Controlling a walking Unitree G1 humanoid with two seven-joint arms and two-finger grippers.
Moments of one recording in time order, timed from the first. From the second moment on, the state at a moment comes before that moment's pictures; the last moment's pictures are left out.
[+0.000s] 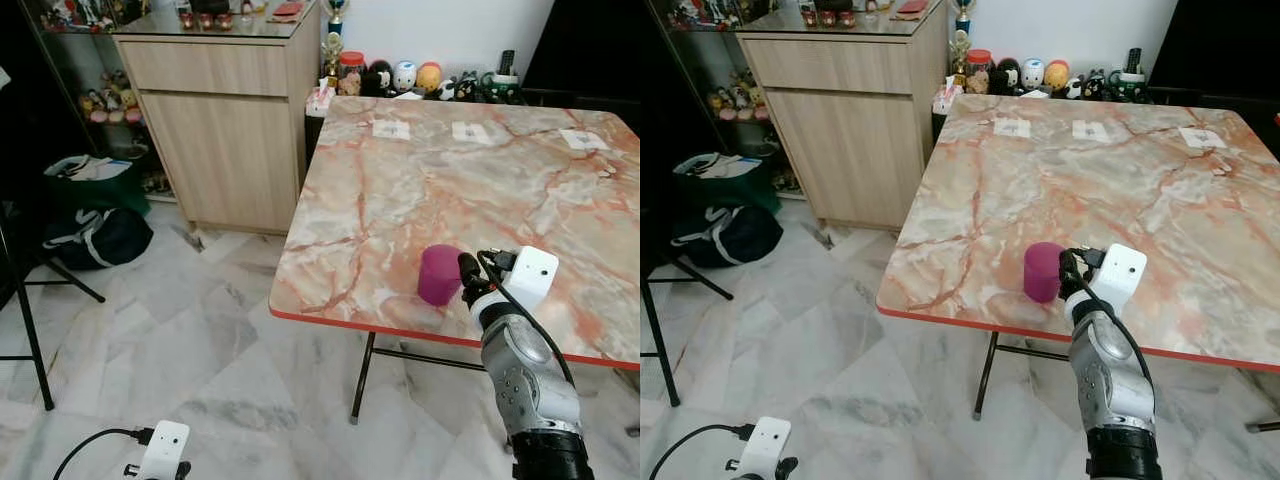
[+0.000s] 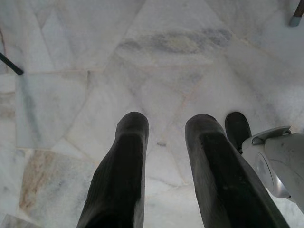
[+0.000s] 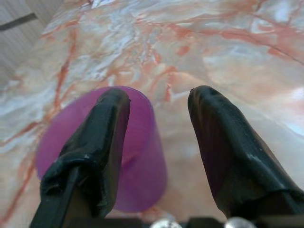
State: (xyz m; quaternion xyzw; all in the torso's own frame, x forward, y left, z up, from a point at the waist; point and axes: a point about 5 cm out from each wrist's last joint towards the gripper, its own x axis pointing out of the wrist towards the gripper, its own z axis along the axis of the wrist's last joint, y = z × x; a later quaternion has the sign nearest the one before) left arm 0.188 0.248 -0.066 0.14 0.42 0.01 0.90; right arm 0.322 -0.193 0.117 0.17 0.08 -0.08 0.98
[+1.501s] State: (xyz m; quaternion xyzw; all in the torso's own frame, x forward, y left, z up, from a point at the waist) left arm 0.188 0.248 -0.066 0.14 0.42 0.01 0.90; right arm 0.320 -0.187 0.114 0.18 0.13 -0.06 0.97
